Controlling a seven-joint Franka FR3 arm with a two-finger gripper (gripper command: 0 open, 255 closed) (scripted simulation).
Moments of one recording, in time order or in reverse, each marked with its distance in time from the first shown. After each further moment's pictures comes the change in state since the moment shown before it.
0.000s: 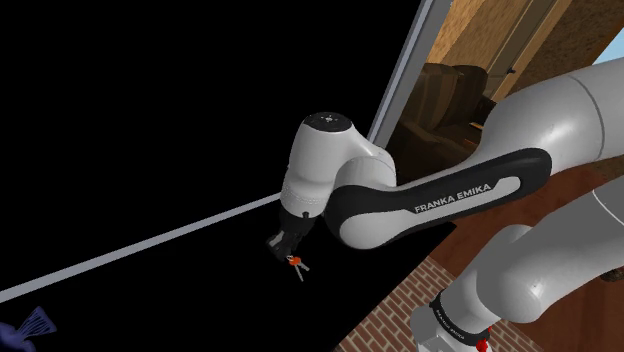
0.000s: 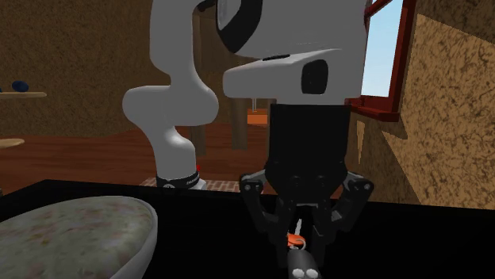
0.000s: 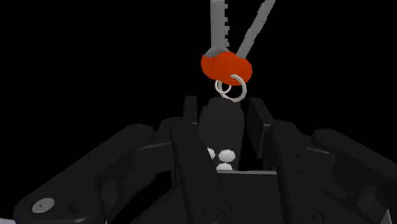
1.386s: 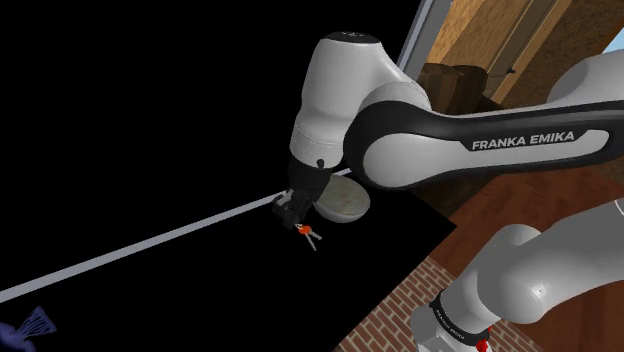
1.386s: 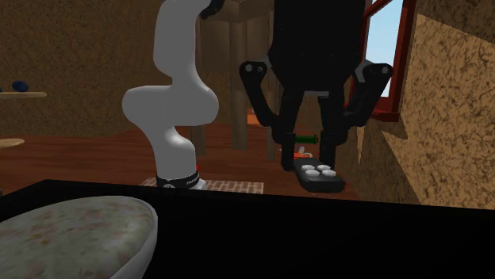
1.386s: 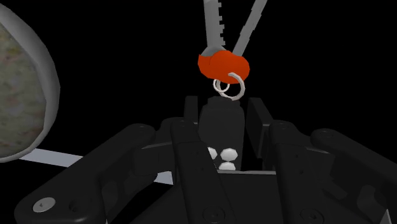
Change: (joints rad) arm 0.021 -0.146 -0.072 0.179 0.053 -0.310 -0.057
